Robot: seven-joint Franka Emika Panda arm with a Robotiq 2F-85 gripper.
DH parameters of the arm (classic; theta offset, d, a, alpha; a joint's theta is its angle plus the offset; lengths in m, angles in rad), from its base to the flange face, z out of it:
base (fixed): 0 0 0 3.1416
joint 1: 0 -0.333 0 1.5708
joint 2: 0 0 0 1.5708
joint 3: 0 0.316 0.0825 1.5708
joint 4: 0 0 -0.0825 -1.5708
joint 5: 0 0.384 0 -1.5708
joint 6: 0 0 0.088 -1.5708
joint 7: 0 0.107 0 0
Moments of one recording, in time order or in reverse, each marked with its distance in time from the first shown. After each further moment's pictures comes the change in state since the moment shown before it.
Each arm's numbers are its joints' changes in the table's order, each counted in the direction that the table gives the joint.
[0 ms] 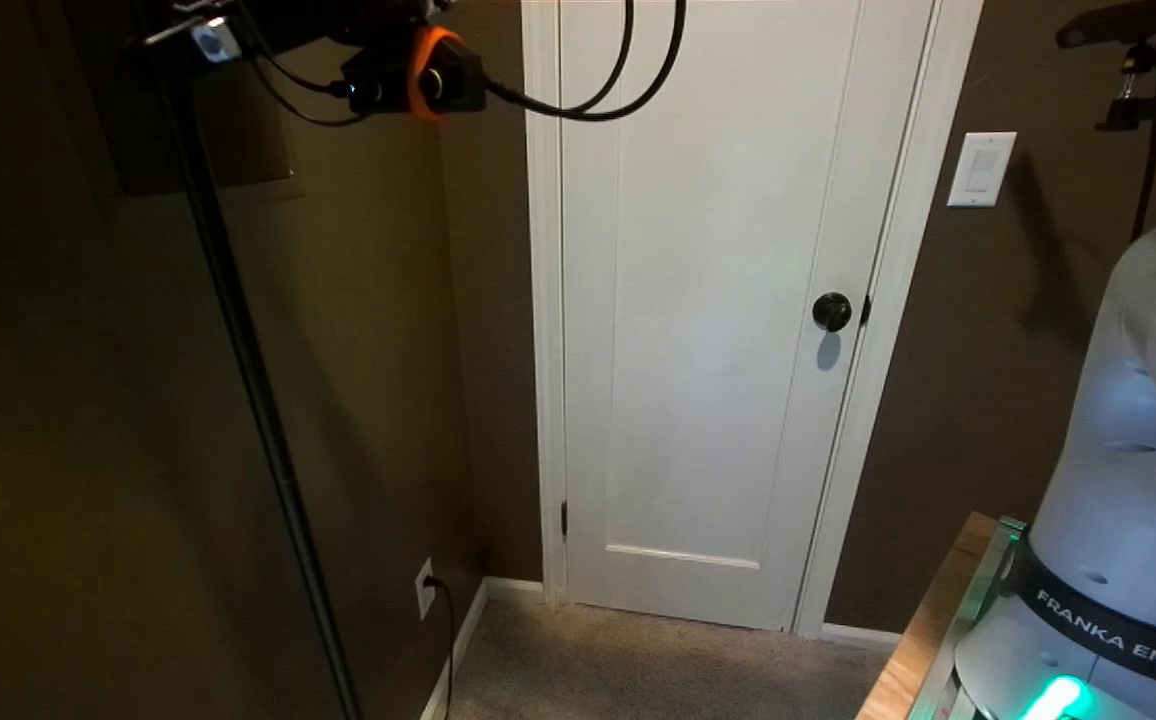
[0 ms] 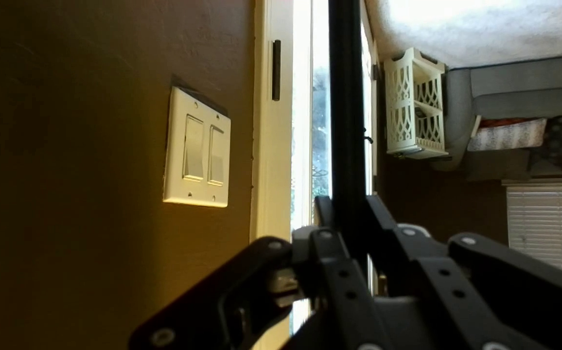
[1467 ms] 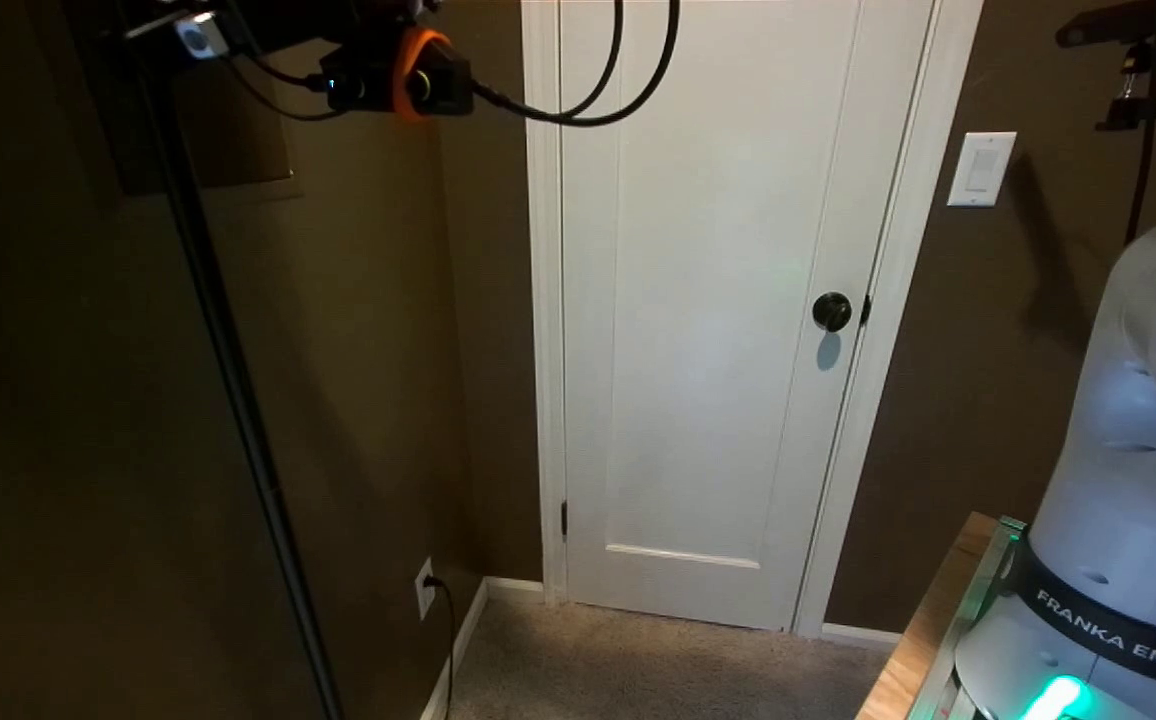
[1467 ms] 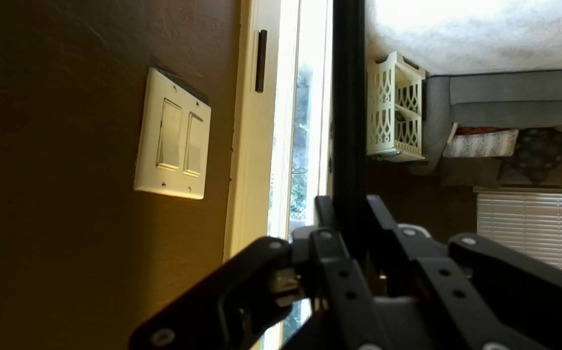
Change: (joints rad) arm -0.009 0.009 0.009 0.010 0.000 0.025 -0.060
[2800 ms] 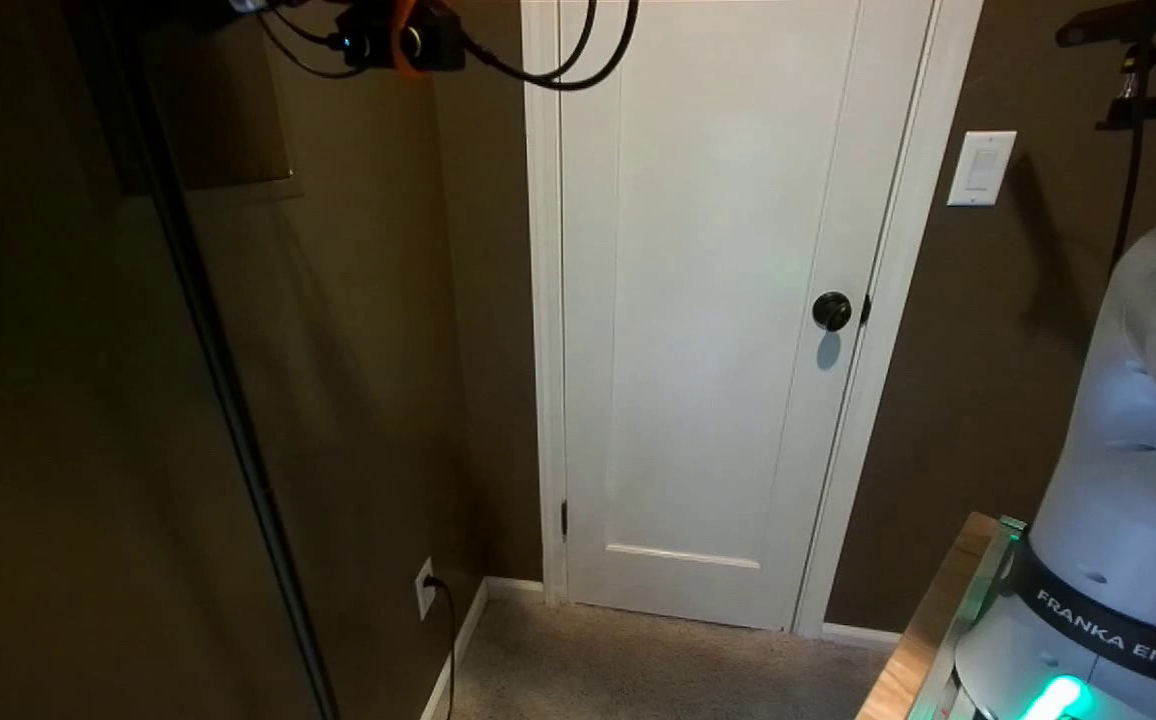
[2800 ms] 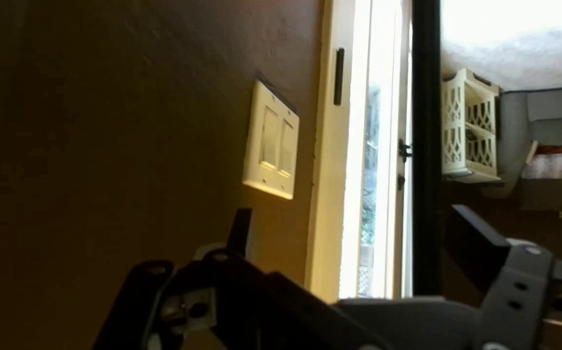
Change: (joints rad) arm 0.018 0.026 -0.012 0.094 -0.057 -0.128 0.115
